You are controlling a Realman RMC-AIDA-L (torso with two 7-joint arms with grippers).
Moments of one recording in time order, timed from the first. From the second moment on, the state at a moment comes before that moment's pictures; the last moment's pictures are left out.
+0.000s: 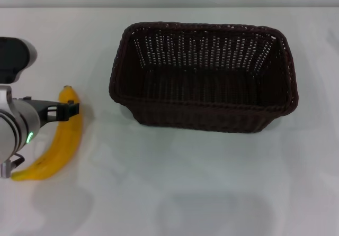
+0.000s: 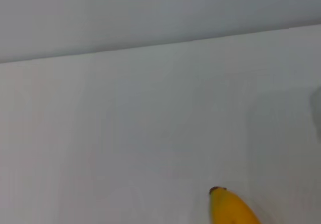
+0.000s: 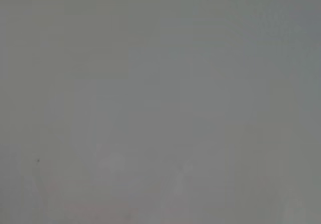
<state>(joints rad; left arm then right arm) -0.03 -2.08 1.99 1.75 -2.93 1.02 2.64 0.30 2.00 -1.26 -1.10 -1.65 -0.34 1.94</state>
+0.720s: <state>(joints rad) -0.04 -2.08 2.07 1.81 -2.93 1.15 2.64 0.30 2.00 -1.25 -1.11 -1.64 -0.38 1.93</state>
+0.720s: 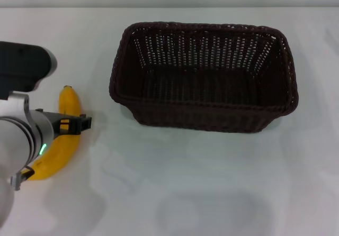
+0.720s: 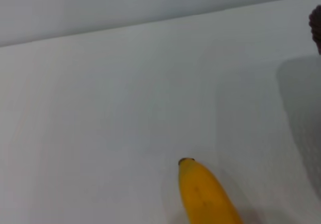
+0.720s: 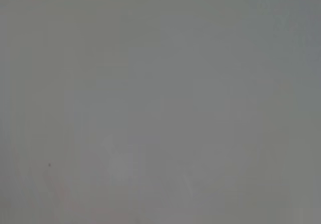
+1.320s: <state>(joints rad) -0.03 -2.08 2.09 1.78 -2.93 1.13 2.61 0.29 2.00 -1.25 -1.11 -1.64 -0.39 1.93</state>
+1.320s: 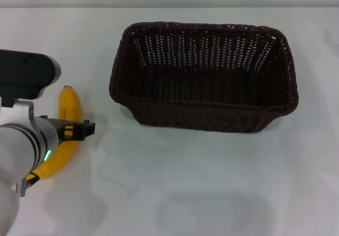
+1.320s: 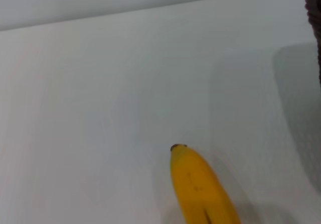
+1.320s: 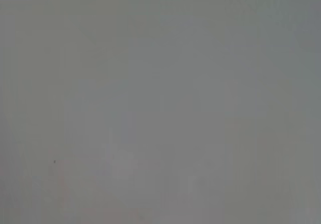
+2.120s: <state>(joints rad) 0.00 -2.08 2.10 1.72 -2.93 1.06 2.56 0.30 2.00 -1.24 -1.11 -1.64 -0.39 1.92</state>
